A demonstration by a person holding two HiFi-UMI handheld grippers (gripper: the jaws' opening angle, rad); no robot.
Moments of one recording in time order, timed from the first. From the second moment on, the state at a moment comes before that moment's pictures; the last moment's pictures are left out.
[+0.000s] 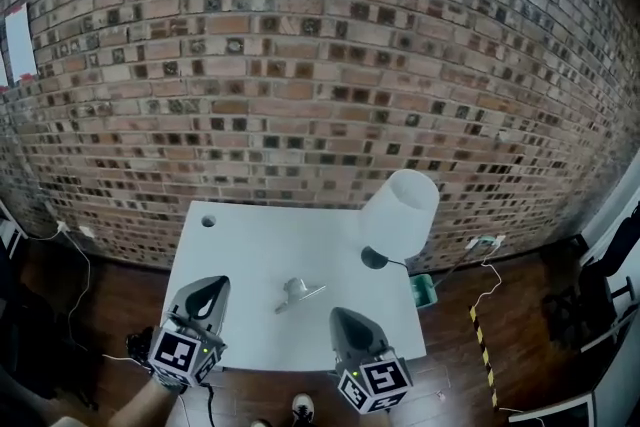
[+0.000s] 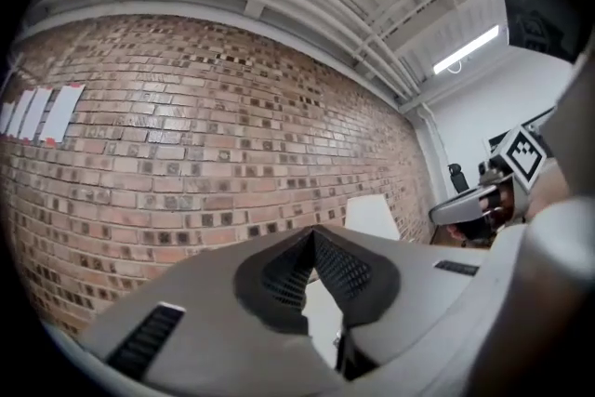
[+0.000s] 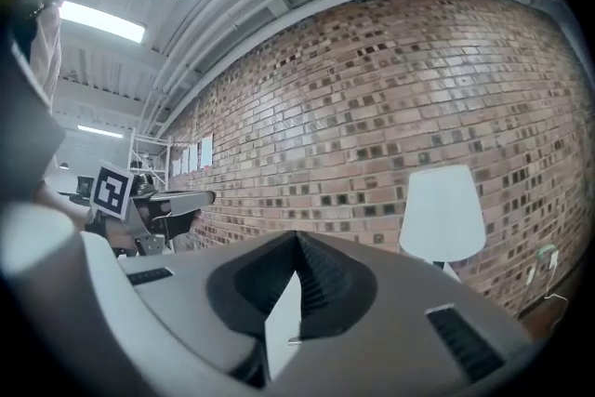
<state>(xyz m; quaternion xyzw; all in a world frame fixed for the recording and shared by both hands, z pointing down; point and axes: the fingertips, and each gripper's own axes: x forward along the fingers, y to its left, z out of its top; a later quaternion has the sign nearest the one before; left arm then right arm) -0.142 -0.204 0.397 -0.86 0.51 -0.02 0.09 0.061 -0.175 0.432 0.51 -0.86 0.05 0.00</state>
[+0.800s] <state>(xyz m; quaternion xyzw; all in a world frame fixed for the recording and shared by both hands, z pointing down) -0.116 -0.112 0.362 -0.87 0.49 0.02 0.11 0.050 -0.113 0.381 0.47 -0.88 -0.01 -0.01</state>
